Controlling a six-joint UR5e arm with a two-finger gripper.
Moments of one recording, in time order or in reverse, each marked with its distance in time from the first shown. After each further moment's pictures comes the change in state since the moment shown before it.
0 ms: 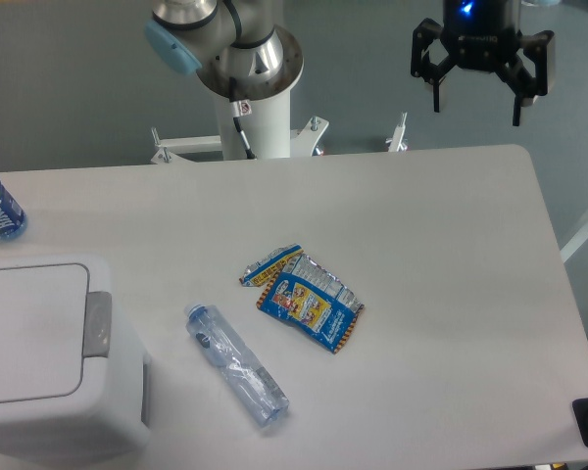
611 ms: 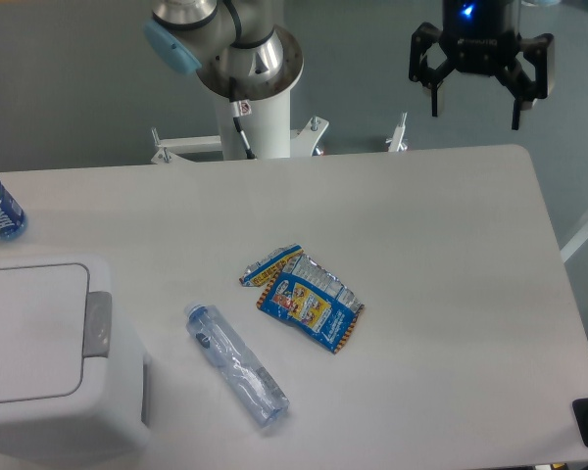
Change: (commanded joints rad) arm -0.050 -0.025 0.009 0.006 0.002 -0.129
